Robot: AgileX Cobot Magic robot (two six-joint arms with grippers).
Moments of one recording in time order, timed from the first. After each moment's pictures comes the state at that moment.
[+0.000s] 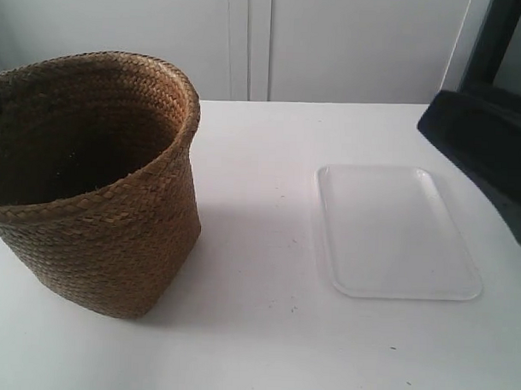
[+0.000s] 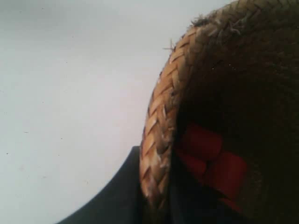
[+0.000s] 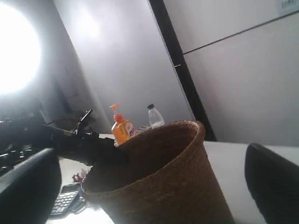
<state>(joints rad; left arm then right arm) -0.04 1.17 -0.81 -0.29 0.44 -0.06 -0.17 0.80 -0.37 -1.18 -1.19 1.46</state>
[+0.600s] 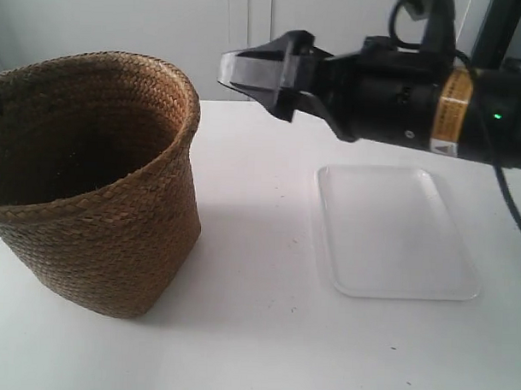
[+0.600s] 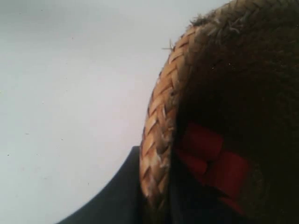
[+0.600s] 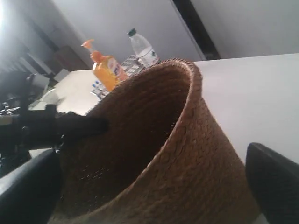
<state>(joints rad) -0.04 1.17 -0.81 -0.29 0.44 -0.04 0.42 1.35 -0.85 -1.21 -0.62 1.62</state>
